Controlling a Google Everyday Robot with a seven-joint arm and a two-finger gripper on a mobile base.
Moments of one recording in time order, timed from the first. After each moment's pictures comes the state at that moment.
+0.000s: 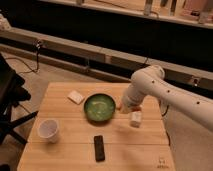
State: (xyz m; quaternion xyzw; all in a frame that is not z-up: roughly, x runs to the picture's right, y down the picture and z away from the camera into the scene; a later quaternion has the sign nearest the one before) arm 0.097 0.099 0.728 -0.29 -0.11 0.10 0.94
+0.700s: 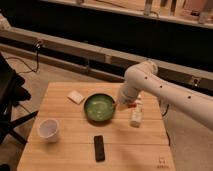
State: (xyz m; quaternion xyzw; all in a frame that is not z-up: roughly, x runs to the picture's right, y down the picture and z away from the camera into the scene) arm 0.074 0.087 0.734 -0.29 -0.12 0.08 0.95
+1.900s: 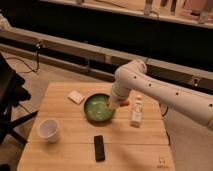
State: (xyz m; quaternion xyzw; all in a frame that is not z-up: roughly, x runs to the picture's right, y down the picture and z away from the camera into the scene) arm 0.048 0.082 0.745 -0.29 -0.11 0.07 0.95
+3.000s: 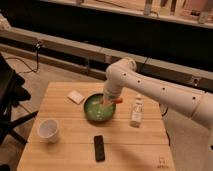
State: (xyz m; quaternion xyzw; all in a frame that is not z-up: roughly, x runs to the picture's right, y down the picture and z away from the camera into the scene) arm 0.005 0.072 0.767 -0.29 -0.12 0.05 0.95
